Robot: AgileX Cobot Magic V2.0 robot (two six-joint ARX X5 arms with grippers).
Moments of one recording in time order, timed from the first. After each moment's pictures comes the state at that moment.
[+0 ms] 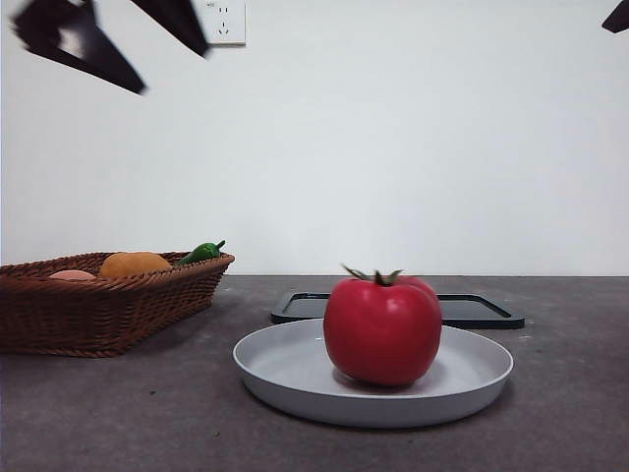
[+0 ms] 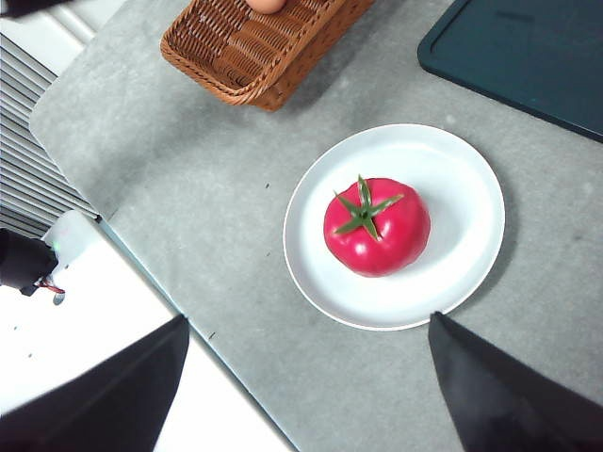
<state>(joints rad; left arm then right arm) -0.41 1.15 1.10 -0.58 0.27 0.06 0.29 0.83 1.01 -0.98 -0.60 0.01</state>
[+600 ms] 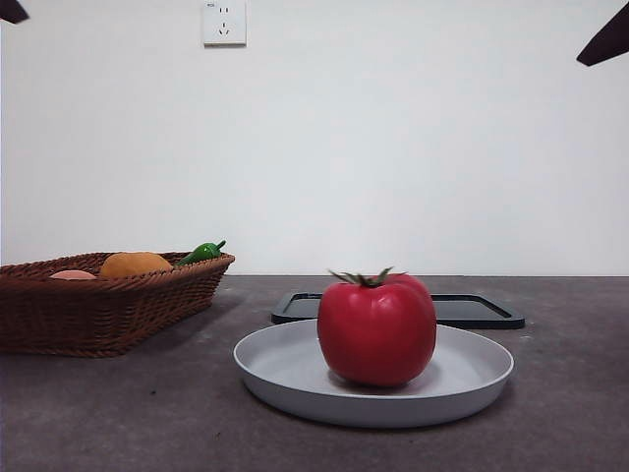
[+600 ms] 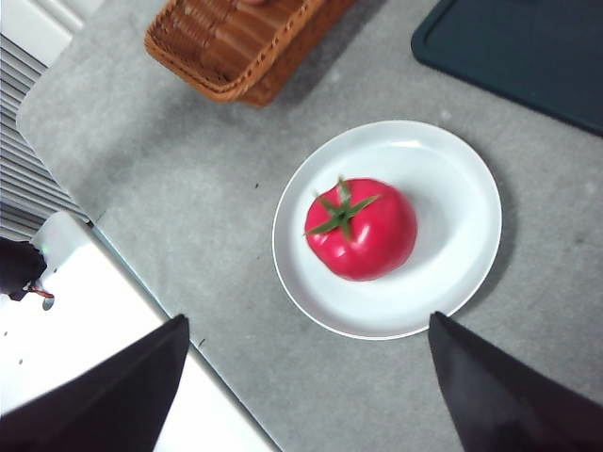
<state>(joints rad) -0.34 0.89 1.10 -1.05 0.56 0.11 0.29 0.92 1.01 -0.94 -0.60 0.01</state>
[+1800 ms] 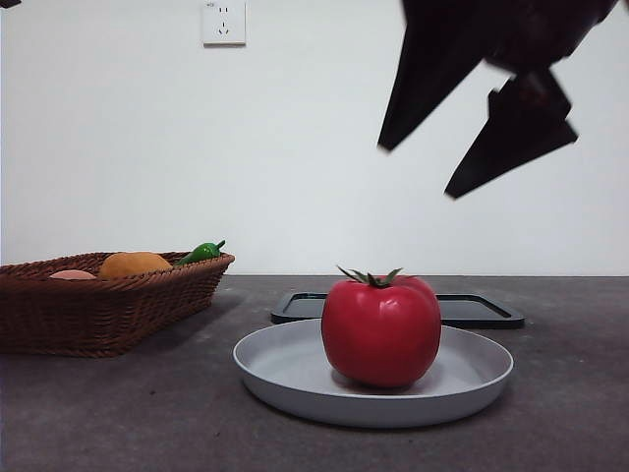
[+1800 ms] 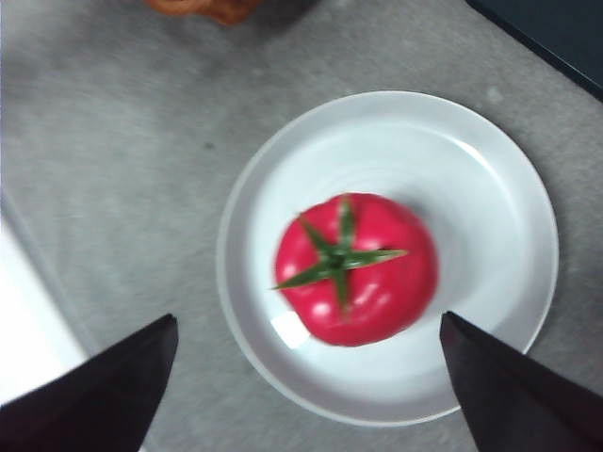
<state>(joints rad) -0.34 0.87 1.10 -1.07 0.61 0.12 0.59 1.29 1.01 -0.68 -0.35 0.00</state>
